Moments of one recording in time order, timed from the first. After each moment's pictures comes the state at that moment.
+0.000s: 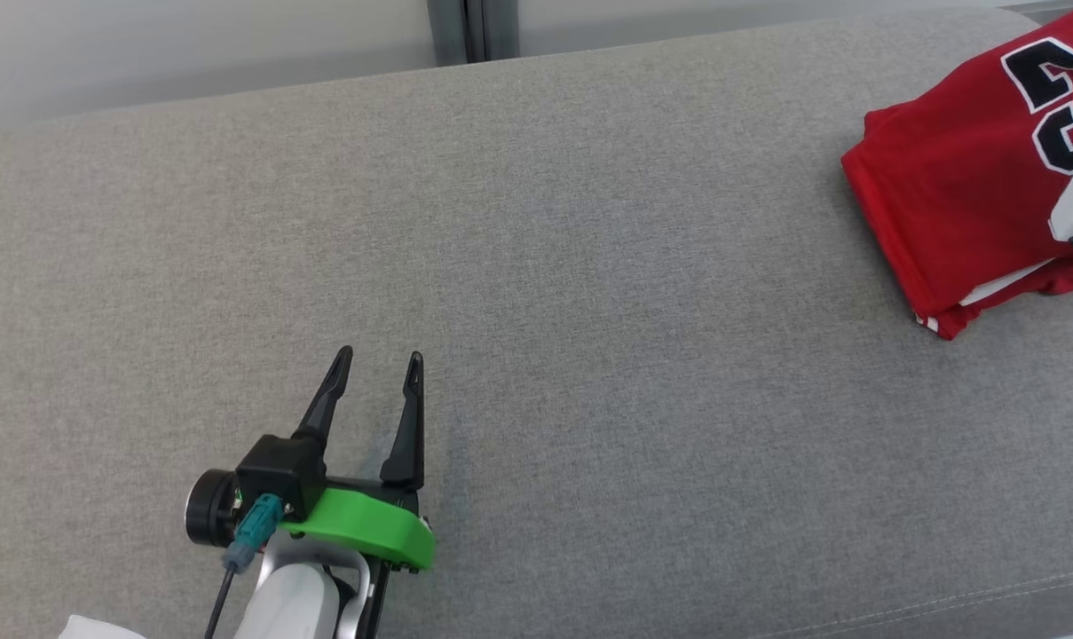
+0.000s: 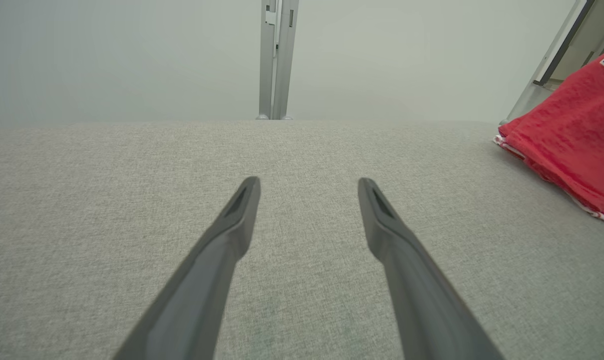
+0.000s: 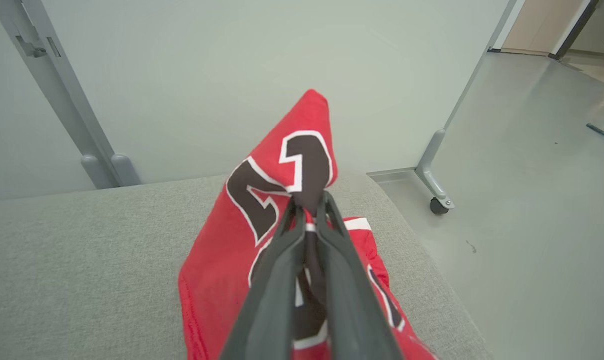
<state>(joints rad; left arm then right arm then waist) -0.19 0.05 -0.28 0.27 -0.26 -0.03 -0.26 -0.77 -0.37 -0.16 0.64 0.15 0.13 0.14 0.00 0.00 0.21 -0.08</state>
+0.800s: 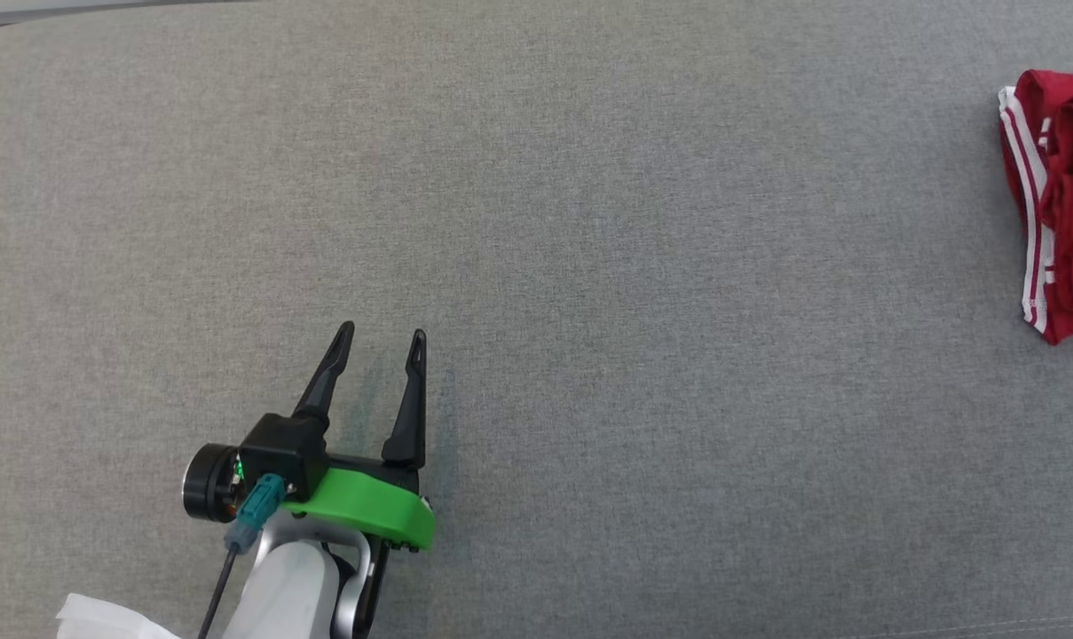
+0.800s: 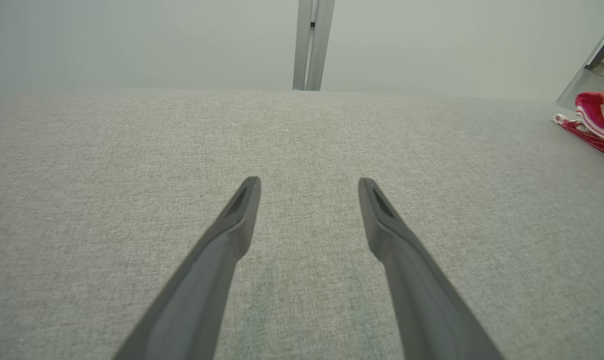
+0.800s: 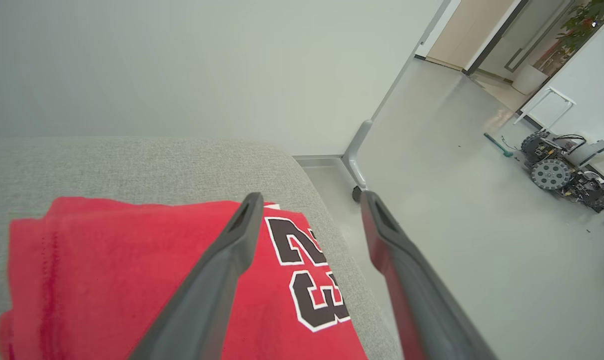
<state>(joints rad) -0.23 0.05 -0.28 0.27 -0.24 -0.04 -0.26 -0.82 -0.48 -0.47 0.85 -0.24 0.13 -0.02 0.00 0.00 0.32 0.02</state>
